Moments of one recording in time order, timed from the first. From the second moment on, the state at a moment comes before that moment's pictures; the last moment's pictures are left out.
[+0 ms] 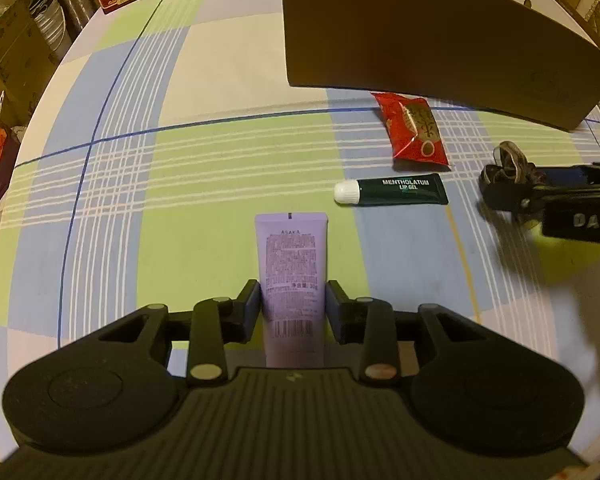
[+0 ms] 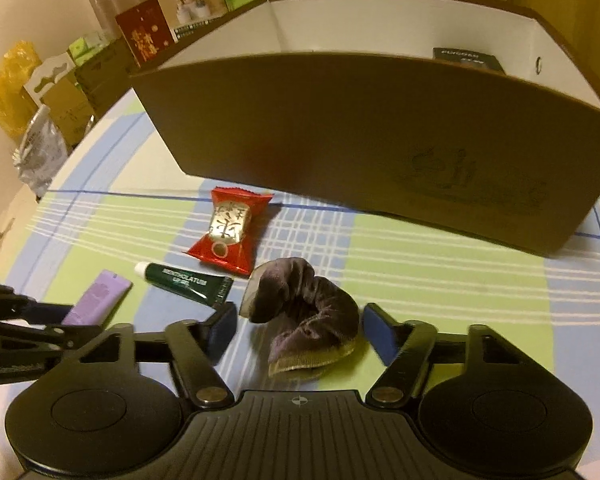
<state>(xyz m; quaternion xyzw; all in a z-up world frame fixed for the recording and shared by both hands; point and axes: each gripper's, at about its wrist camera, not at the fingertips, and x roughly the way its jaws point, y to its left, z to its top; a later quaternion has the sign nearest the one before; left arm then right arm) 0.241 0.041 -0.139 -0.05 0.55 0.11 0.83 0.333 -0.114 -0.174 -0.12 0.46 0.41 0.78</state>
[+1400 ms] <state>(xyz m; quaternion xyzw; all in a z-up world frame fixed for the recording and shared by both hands) 0.204 0.022 -0.093 -0.04 0.50 0.05 0.86 0.294 -0.173 -0.140 -0.08 0.47 0.43 0.76</state>
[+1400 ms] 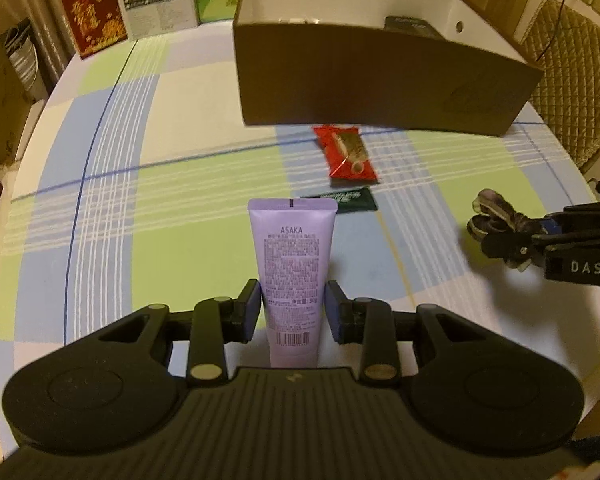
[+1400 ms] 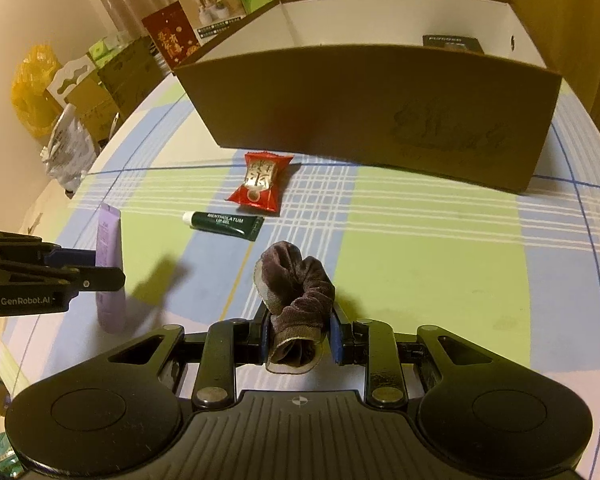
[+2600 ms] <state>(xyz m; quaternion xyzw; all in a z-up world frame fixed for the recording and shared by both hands) 0.288 -0.015 0.017 -0.01 0.38 -0.03 0.93 0.371 -0.172 -0.039 -0.05 0.36 0.46 0.81</state>
